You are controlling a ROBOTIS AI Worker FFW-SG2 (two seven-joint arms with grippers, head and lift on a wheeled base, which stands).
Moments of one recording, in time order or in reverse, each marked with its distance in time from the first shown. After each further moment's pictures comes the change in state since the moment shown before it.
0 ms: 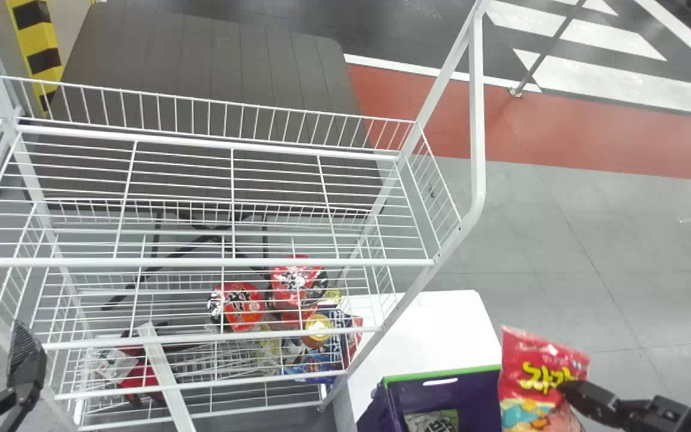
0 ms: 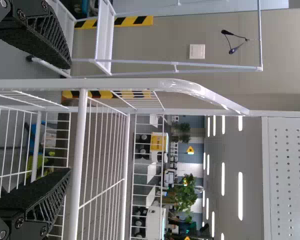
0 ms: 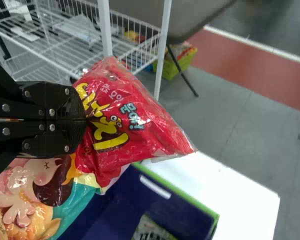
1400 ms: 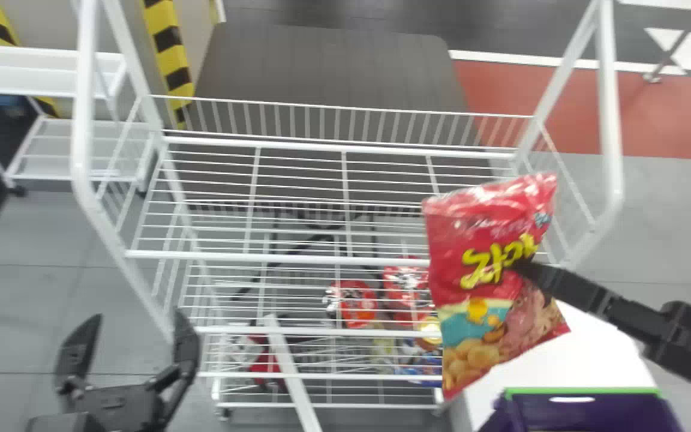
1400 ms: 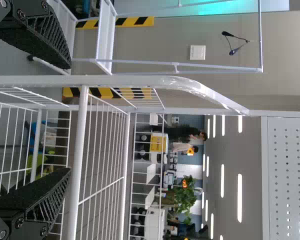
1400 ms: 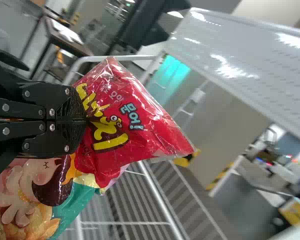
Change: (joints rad) left arm 0.006 -0.011 -0.007 -0.001 -0.006 -0.005 0.017; right arm 0.128 0.314 0.416 -0.810 -0.471 0.002 -0.094
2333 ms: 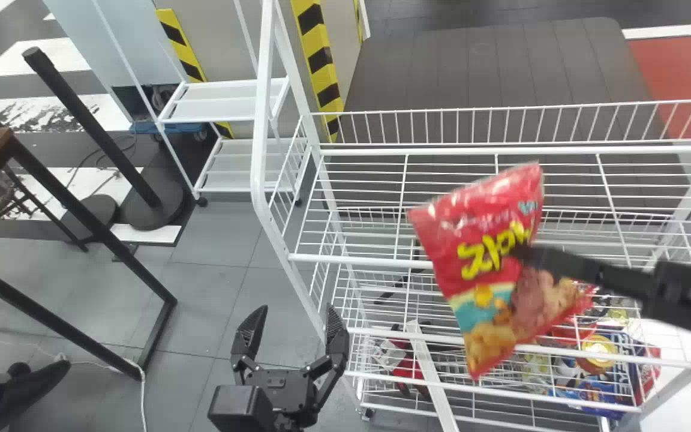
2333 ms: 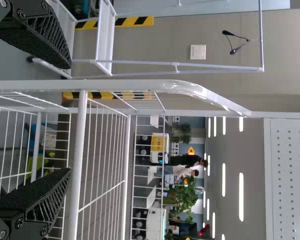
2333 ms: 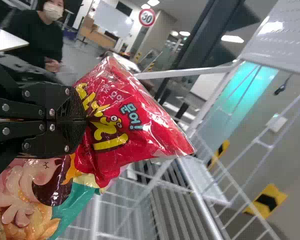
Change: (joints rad) left arm -0.019 0.022 0.007 0.012 0.023 0.012 -0.017; right arm -0.210 0.000 0.466 0.335 -0.027 -0.249 -0.231
